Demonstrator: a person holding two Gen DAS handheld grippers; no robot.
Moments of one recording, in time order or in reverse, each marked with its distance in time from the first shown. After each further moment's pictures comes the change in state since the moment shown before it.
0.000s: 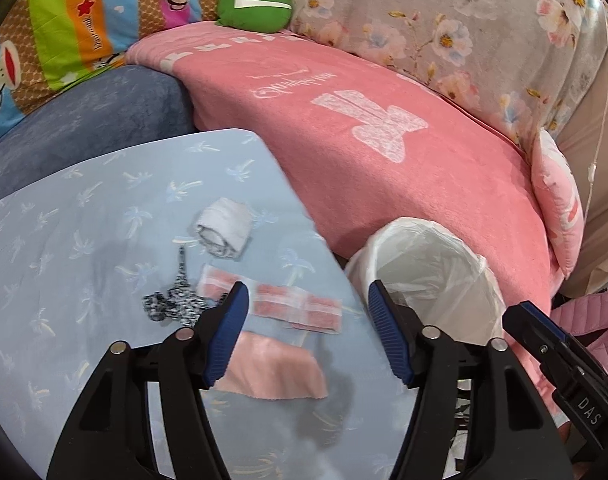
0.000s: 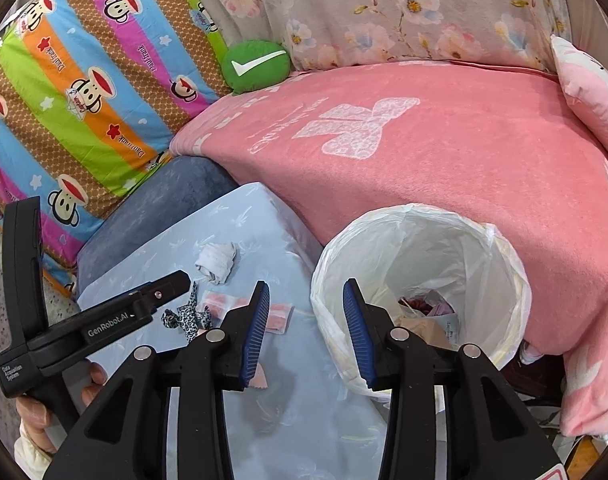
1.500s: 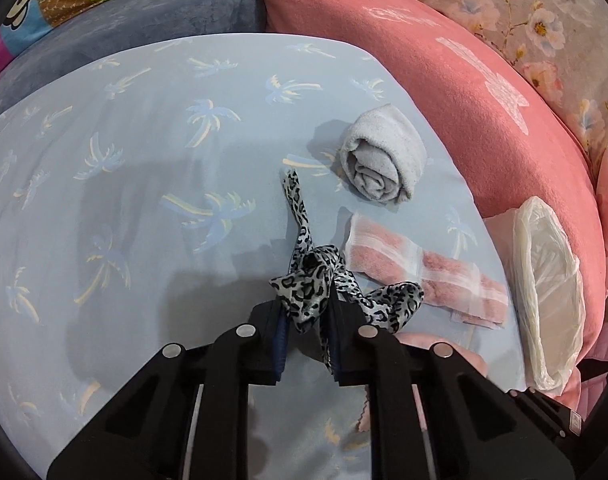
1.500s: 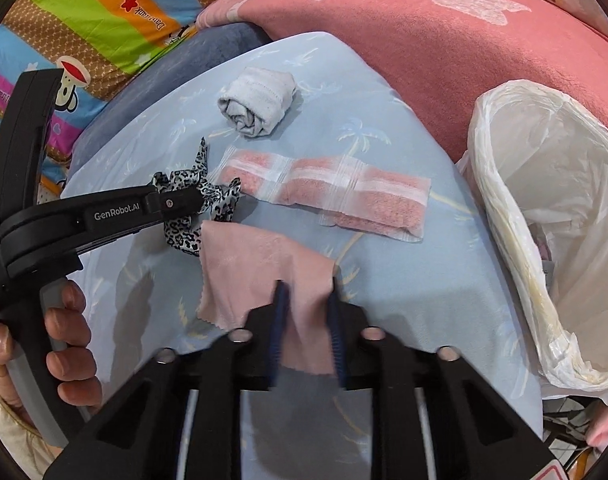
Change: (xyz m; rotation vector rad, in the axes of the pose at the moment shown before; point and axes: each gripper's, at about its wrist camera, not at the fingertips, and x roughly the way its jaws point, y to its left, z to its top) left arm 0.087 0.108 -0.028 -0.152 0.191 0.073; right arm 0.160 0.076 -0.079 -0.149 0.359 0.047
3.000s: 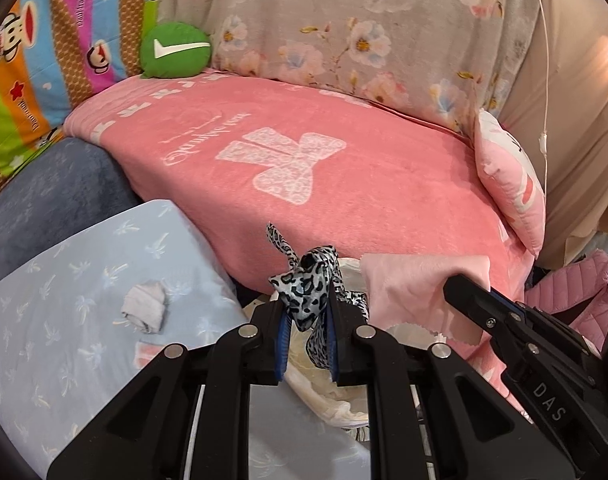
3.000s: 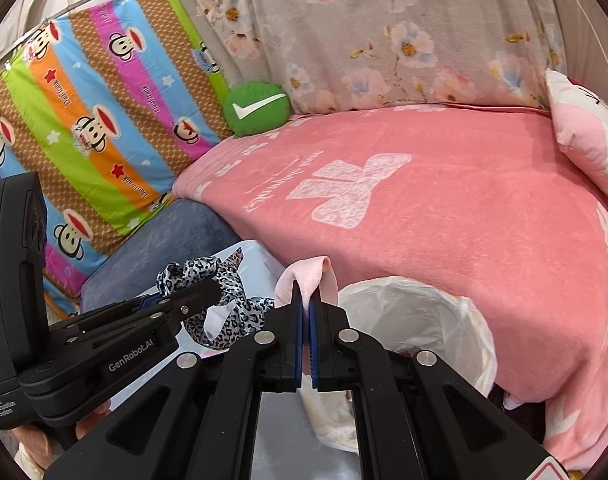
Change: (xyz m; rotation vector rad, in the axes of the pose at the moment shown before) left arm -0.121 -0.217 0.015 0.383 -0.247 -0.175; right arm -0.239 -0.118 0.045 0.161 -0.506 -0.059
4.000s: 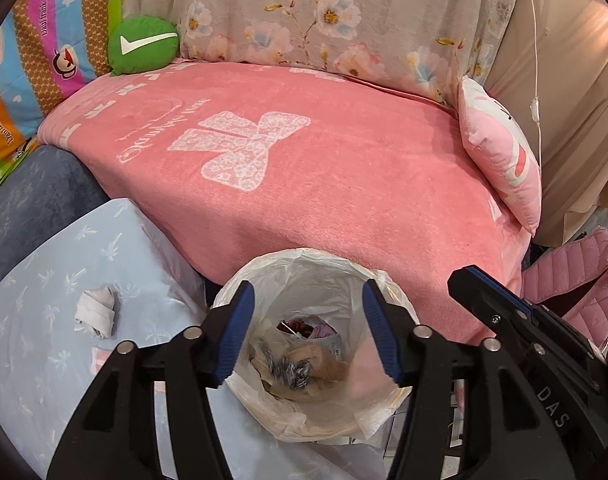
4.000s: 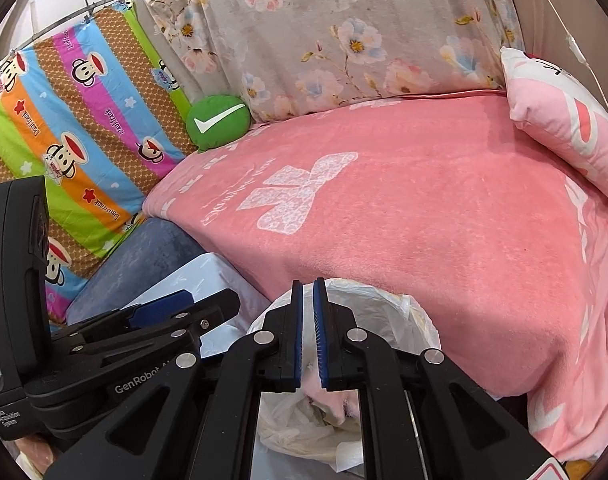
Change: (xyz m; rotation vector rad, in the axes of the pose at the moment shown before) left arm 0.040 -0.056 0.004 0.050 0.067 -0.007; right arm -0.003 -0.061 -0.002 0.087 -0.017 -0.061
